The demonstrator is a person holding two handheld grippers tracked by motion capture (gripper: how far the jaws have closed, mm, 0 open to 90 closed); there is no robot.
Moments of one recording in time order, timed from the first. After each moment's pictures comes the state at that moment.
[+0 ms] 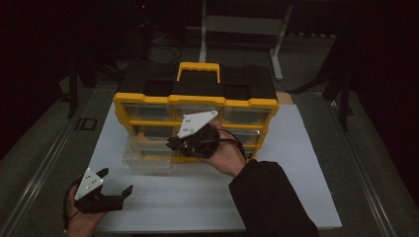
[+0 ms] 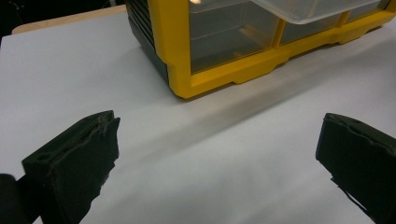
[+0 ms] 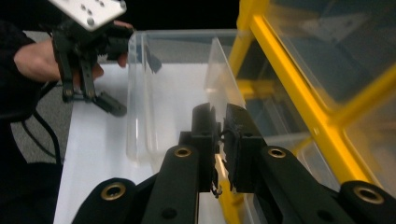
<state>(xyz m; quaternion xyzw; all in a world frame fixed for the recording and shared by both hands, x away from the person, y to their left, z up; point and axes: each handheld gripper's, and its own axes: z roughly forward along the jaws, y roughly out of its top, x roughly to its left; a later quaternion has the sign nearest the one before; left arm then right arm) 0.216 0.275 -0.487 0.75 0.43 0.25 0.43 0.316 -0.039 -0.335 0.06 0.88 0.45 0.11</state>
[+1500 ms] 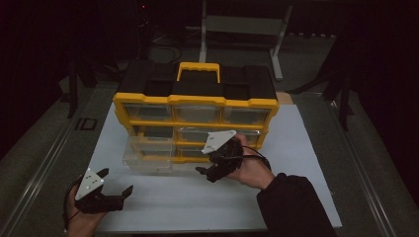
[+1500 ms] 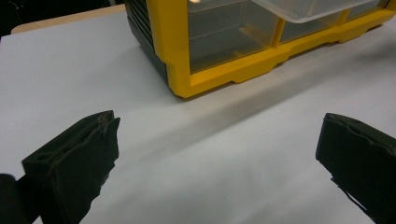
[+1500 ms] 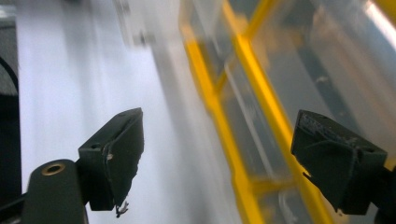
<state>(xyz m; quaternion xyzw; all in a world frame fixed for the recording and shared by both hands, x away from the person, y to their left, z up) 0.215 0.274 -0.487 0.75 0.43 0.25 0.43 0.303 -0.098 -0.380 0.12 0.92 0.34 0.15</state>
